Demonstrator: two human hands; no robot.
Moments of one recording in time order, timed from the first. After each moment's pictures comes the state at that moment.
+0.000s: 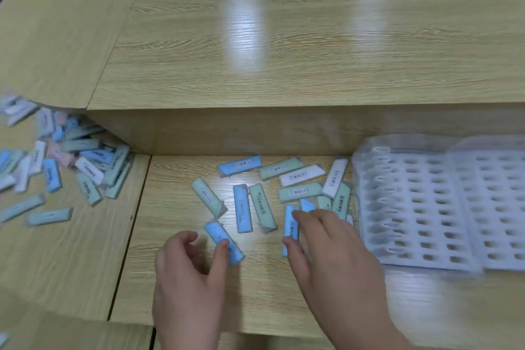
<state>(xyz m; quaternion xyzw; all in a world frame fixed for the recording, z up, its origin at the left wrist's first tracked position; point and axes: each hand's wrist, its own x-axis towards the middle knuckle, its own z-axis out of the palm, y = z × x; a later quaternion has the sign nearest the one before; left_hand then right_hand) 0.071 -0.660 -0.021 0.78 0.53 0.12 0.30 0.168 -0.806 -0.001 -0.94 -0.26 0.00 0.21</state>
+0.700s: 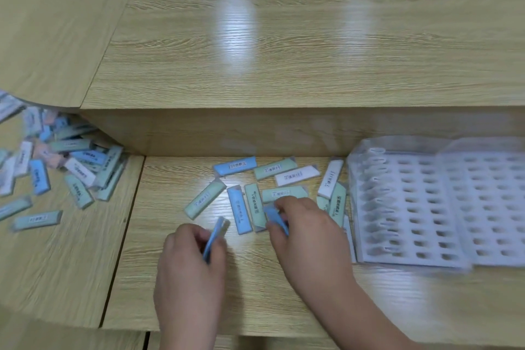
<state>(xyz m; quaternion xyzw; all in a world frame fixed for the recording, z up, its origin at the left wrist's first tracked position) 0.090 -0.653 -0.007 0.83 0.48 0.07 0.29 0.187 -0.773 -0.004 -0.94 -0.21 0.14 0.23</state>
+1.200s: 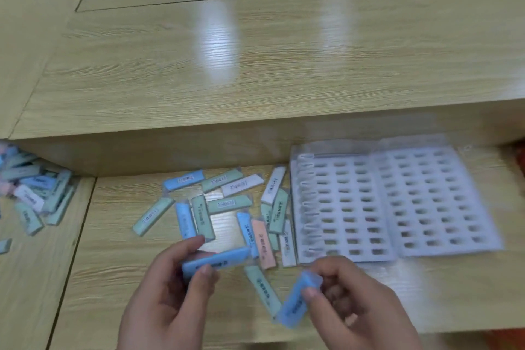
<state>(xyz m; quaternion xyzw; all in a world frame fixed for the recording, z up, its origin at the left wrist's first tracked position) 0.095 -0.727 0.034 0.72 0.36 0.19 0.57 0.165 -0.913 0.042 -0.83 -0.07 0.22 0.52</state>
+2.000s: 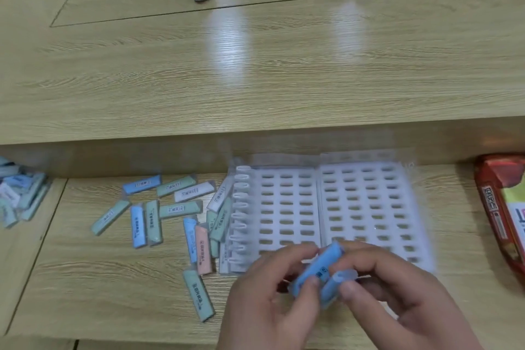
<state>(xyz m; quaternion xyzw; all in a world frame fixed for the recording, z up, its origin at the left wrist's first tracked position) 0.177 -0.882 0.049 0.78 0.23 0.05 0.58 0.252 -1.037 0.055 -0.74 -0.19 0.20 0.61</state>
